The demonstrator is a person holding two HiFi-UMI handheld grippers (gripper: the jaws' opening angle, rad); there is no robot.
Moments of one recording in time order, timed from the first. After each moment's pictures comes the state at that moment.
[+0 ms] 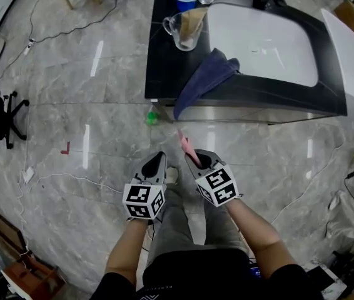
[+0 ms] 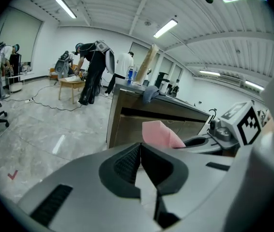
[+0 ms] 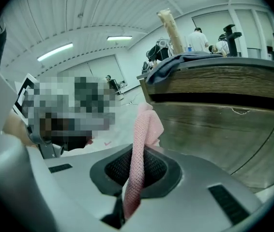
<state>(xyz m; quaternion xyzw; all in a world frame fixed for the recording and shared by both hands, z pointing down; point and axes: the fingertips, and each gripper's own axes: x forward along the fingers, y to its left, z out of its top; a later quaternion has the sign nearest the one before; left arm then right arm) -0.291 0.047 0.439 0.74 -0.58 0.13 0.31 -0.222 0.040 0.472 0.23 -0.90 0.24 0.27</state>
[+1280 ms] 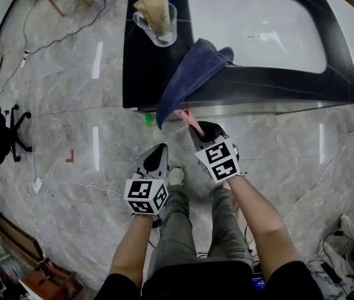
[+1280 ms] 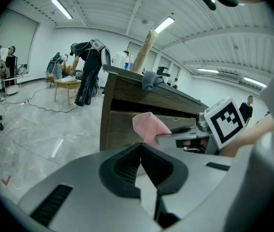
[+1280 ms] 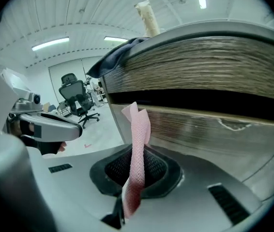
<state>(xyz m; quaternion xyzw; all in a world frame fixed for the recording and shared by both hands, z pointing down) -0.269 -0.006 0.479 0.75 -0.58 0.14 0.29 -0.201 -0.067 0.520 0.29 -0.90 0.19 0.27</state>
